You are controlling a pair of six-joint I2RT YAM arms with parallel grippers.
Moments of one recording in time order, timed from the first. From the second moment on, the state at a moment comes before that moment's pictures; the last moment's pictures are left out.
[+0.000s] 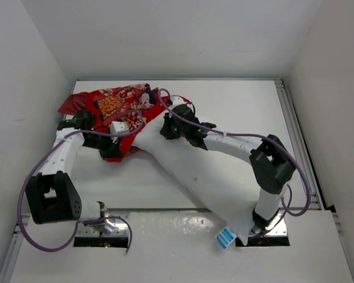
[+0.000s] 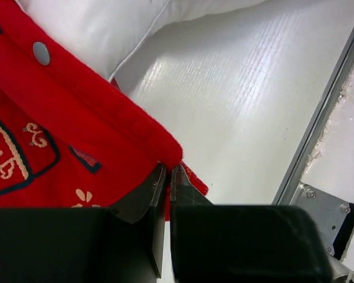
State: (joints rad) left arm 0.13 1.34 1.03 -1.11 0.77 1.20; right arm 0.77 1.81 1.22 0.03 0.01 0.44
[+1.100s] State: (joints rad) left arm -0.08 1.59 1.06 -0.65 0.44 0.60; right arm 0.85 1.87 1.26 0.03 0.05 0.44
